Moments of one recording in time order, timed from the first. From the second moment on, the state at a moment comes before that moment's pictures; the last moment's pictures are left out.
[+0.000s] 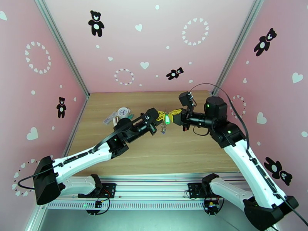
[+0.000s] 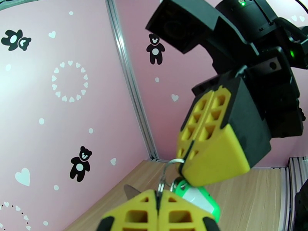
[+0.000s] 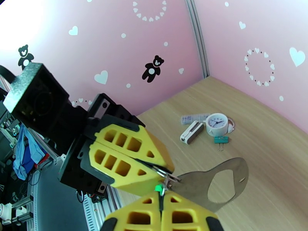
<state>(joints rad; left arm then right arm) -0.94 1.27 0.94 0.51 0.07 0.25 0.40 1.02 1.23 -0.50 -0.78 0.03</state>
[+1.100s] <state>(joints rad) -0.95 1.30 0.97 0.43 0.02 0.27 0.42 1.05 1.26 -0.57 -0.65 -0.07</state>
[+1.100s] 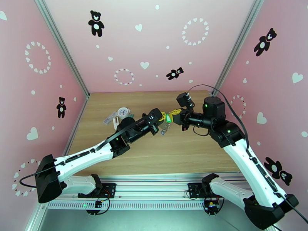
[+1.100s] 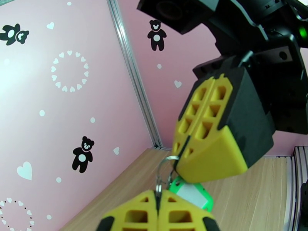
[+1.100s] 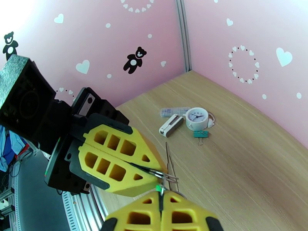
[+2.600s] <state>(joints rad) -0.95 1.27 1.04 0.15 0.05 0.32 0.40 1.12 1.32 -0.66 -0.74 -0.24</state>
